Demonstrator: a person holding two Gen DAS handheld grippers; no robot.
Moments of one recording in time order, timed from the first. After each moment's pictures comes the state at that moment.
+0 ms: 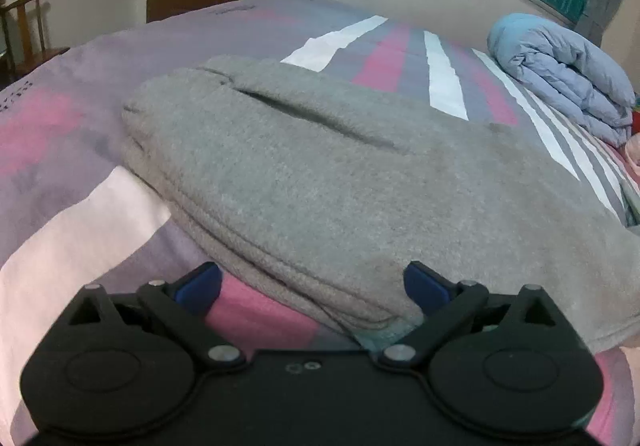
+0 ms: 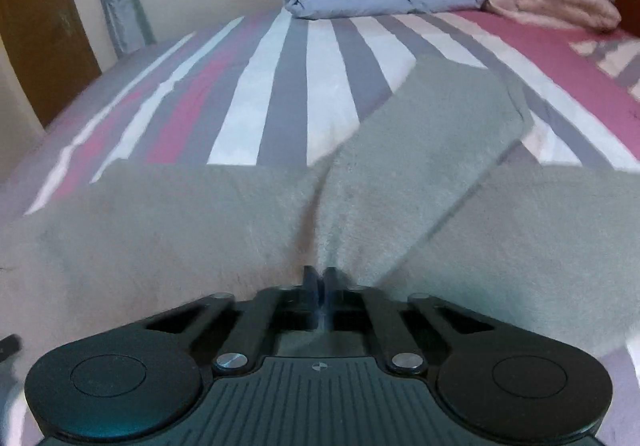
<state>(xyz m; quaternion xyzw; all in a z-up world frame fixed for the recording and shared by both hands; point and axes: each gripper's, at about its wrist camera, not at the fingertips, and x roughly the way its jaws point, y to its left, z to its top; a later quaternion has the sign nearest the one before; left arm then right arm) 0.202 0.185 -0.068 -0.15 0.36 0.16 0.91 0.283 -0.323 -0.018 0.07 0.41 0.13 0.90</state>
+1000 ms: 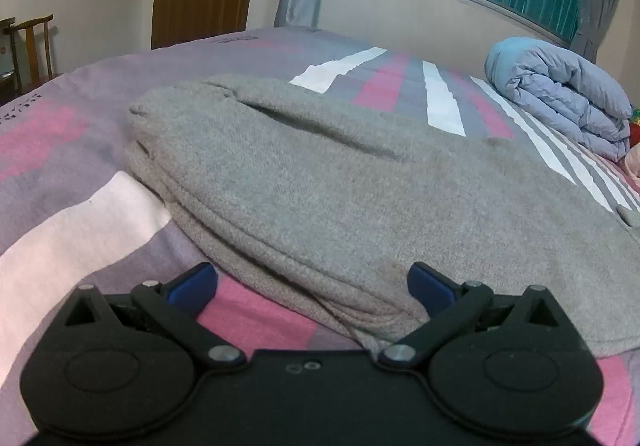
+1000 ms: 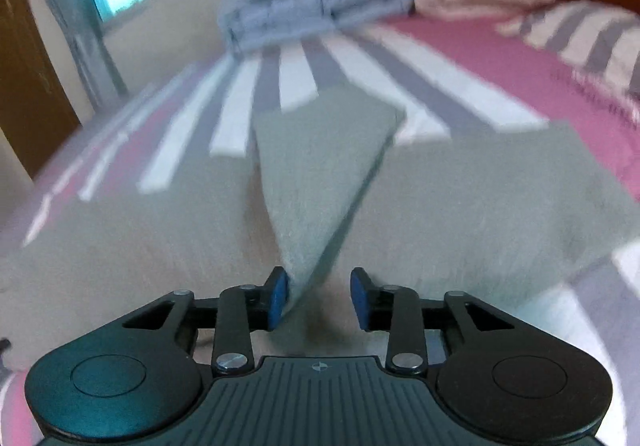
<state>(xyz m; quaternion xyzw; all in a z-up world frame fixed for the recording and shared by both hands) 0.193 0.168 -0.079 -0.13 0.30 0.17 0.93 0.264 -0.440 -0.031 0.12 0.36 0.10 0.92</state>
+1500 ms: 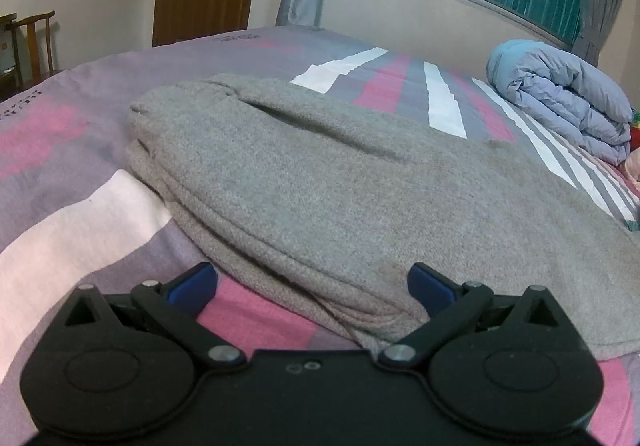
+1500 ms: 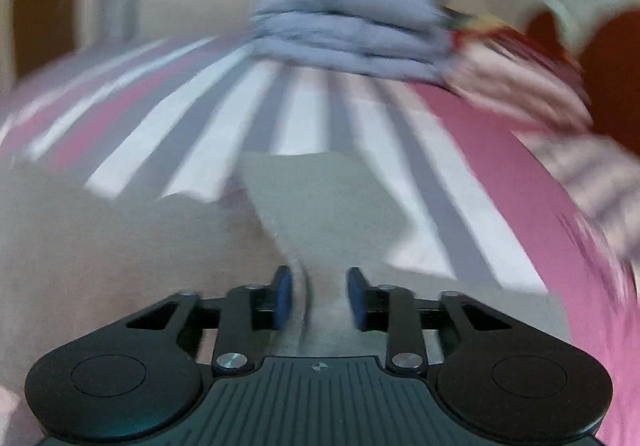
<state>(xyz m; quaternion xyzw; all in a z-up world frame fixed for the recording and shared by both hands) 0.192 0.170 -0.080 -0.14 0.30 0.17 0.93 0.336 -0.423 -0.030 -0.04 0.34 0.07 0.94</state>
